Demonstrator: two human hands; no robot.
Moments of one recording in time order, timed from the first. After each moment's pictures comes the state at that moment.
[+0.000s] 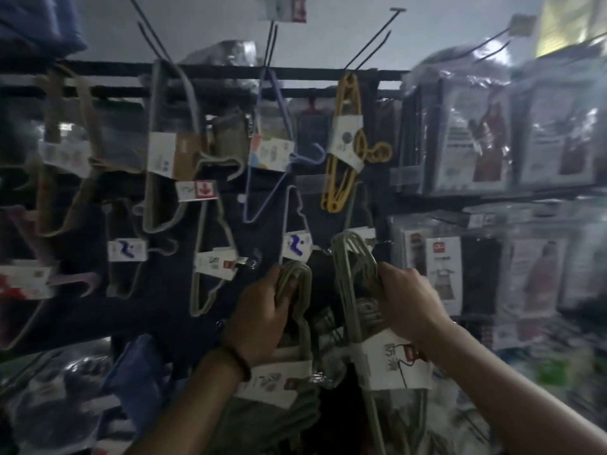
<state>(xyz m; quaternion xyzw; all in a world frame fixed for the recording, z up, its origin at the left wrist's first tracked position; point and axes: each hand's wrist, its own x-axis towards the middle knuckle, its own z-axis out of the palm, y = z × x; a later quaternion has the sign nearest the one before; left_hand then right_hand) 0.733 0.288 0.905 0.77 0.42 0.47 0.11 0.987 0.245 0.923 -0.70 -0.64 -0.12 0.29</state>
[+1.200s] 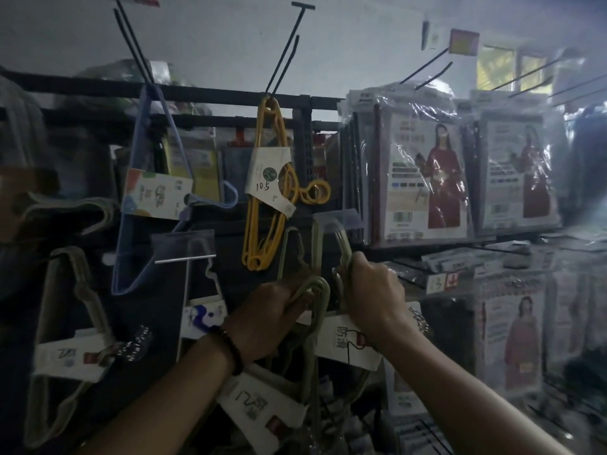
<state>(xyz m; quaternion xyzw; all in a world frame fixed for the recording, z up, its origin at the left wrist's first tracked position) 0.960 0.482 0.979 0.90 0.26 0.33 0.10 1.167 0.443 0.978 -0.69 -0.57 -0.21 0.40</state>
